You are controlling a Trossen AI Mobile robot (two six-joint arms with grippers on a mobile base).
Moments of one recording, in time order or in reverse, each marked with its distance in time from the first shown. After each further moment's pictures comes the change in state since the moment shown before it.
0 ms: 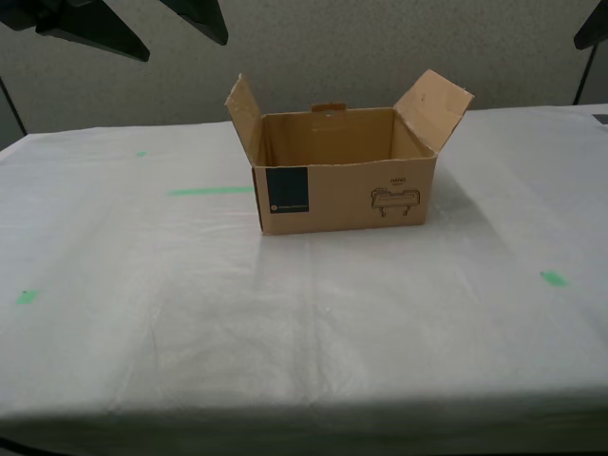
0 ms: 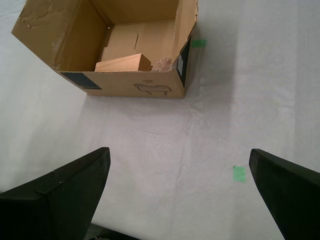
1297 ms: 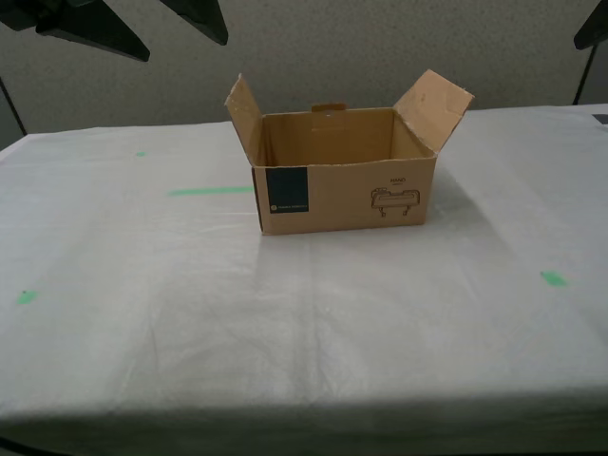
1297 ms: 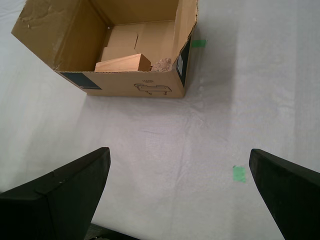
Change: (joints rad) arm 0 0.000 0.000 0.000 0.000 0.000 0.000; arm 1 0.000 0.000 0.000 0.000 0.000 0.000
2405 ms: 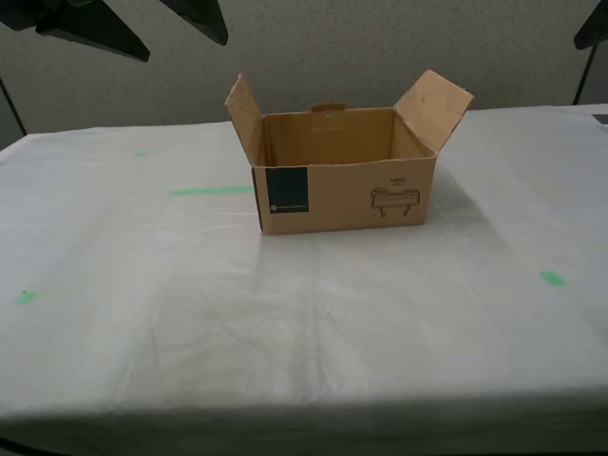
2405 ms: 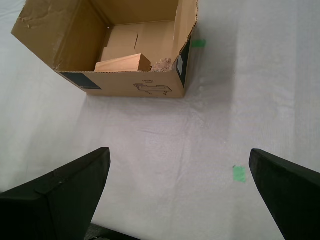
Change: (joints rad) arm 0 0.000 0.000 0.000 0.000 0.000 0.000; arm 1 0.000 0.000 0.000 0.000 0.000 0.000
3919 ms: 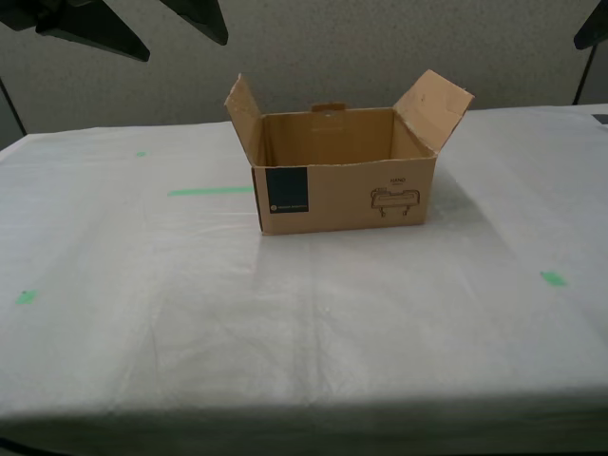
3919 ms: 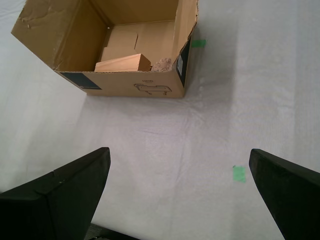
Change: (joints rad) arm 0 0.000 0.000 0.000 0.000 0.000 0.000; arm 1 0.000 0.000 0.000 0.000 0.000 0.000
